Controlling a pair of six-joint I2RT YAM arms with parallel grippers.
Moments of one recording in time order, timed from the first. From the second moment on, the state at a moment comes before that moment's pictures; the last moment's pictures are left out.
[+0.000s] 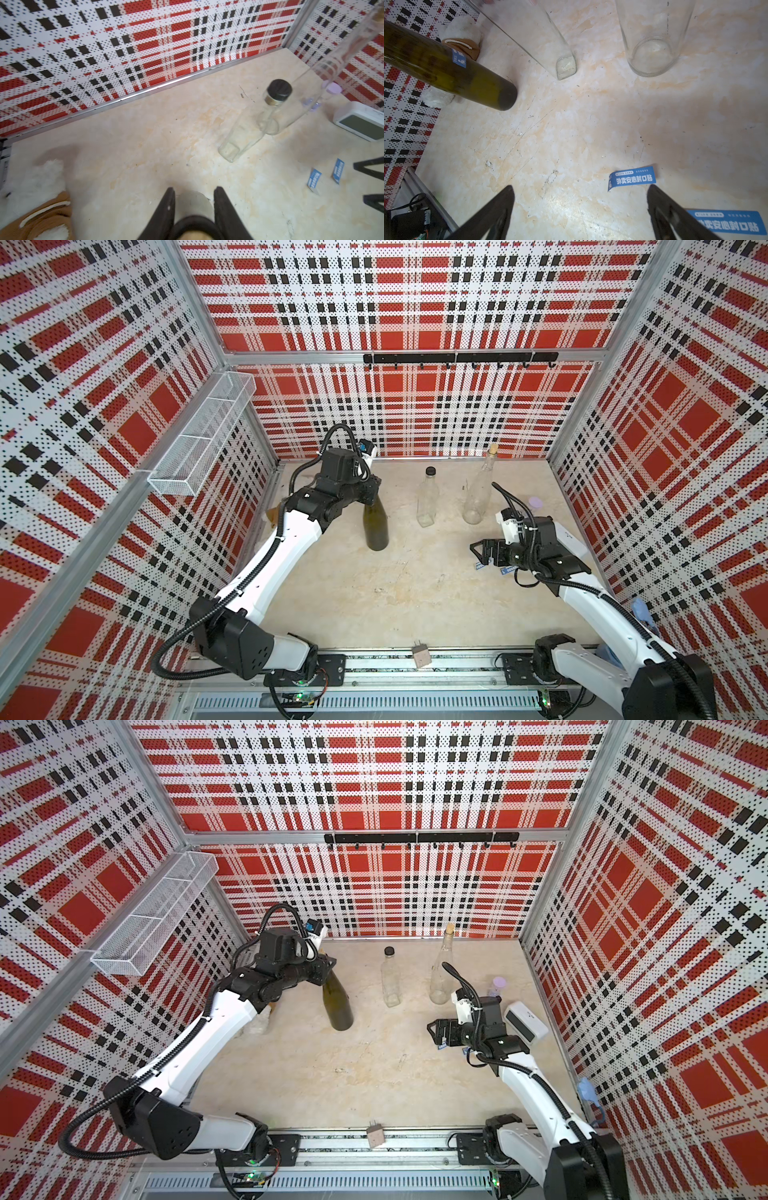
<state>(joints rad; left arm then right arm) -0.41 1.40 1.41 -0.56 0.09 0.01 0.21 1.03 0.64 -0.37 -0.37 0.24</state>
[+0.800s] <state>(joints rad) -0.69 1.28 1.35 -0.58 0.18 0.03 0.21 1.00 0.64 -0.38 -0.40 0.24</state>
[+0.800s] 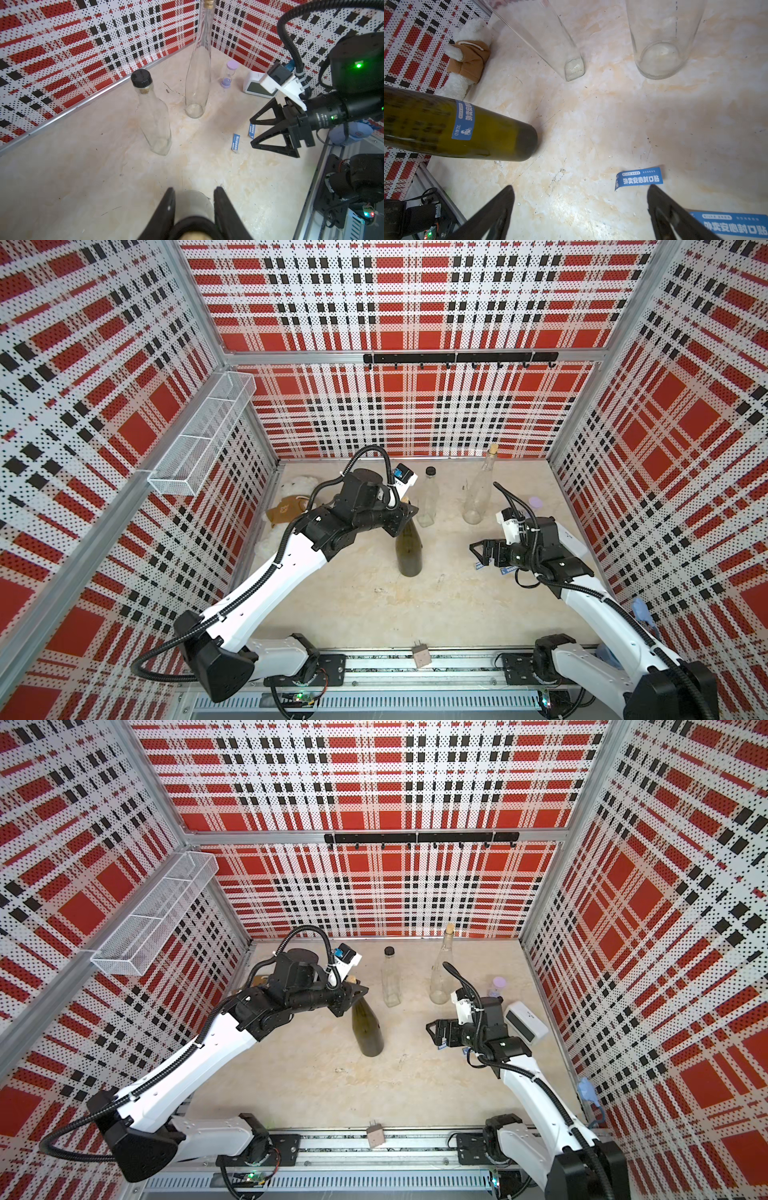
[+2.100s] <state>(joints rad) -1.05 1.12 1.07 -0.32 -0.54 -0.18 0.21 1.02 0.64 -0.38 -0.40 0.24</state>
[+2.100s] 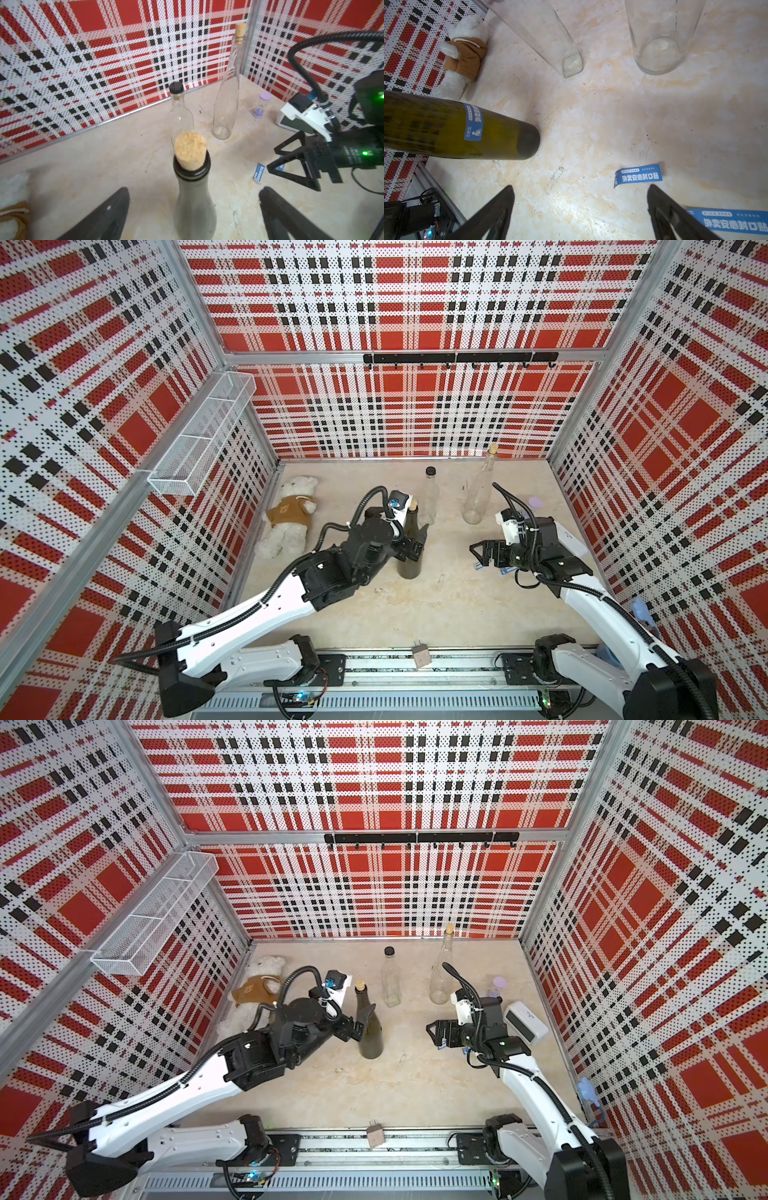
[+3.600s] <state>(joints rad) -0.92 1.24 1.04 -0.13 -0.45 -0.22 0.21 1.00 0.64 -0.39 -0.40 0.23</state>
